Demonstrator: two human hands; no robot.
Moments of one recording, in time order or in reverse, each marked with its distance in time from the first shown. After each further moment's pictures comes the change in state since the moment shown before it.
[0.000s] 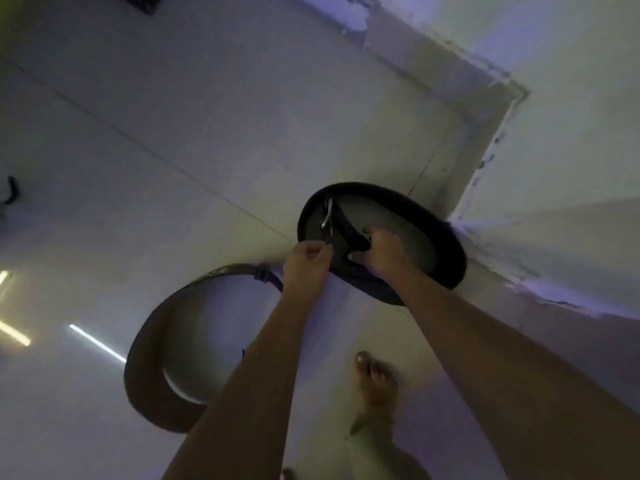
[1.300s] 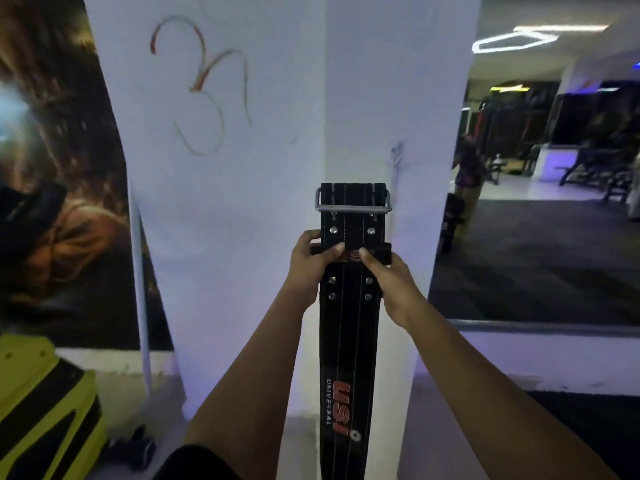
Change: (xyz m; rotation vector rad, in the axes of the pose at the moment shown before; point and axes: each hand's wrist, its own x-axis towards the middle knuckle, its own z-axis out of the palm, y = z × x) left_hand -0.793 0.446 -0.223 -0.364 -0.748 1.173; right_hand -0.837 -0.183 -0.410 1.156 0.946 -0.662
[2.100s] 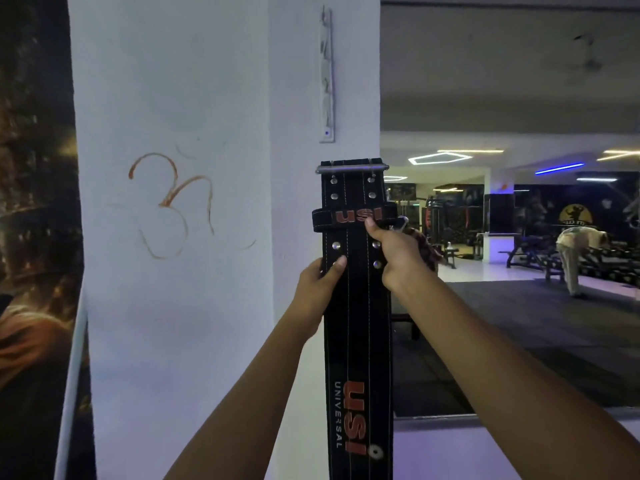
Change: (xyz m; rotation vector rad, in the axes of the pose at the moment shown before) left_hand 0.002 0.097 0.122 0.079 -0.209 0.248; right_hand -0.002 -0.198 -0.063 0.158 0.191 -0.190
